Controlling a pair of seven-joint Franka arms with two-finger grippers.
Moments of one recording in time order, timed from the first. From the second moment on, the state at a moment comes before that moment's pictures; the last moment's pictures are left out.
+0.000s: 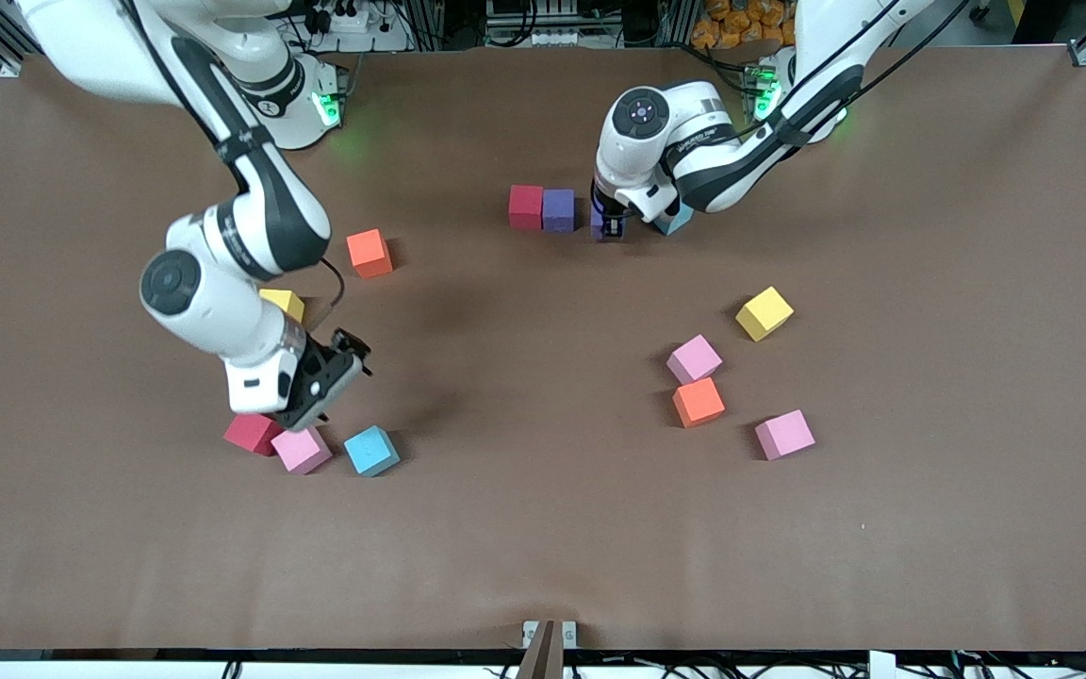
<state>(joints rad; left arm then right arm) 0.17 0.50 -1.09 -2.35 0.45 2.47 -2.79 0.02 0.46 0.30 -1.79 0.10 2.39 -0.56</state>
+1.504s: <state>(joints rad) -0.03 0.50 -0.91 -2.34 0.45 2.57 -2.84 0.16 0.82 0.15 -1.52 0.04 2.48 -0.51</state>
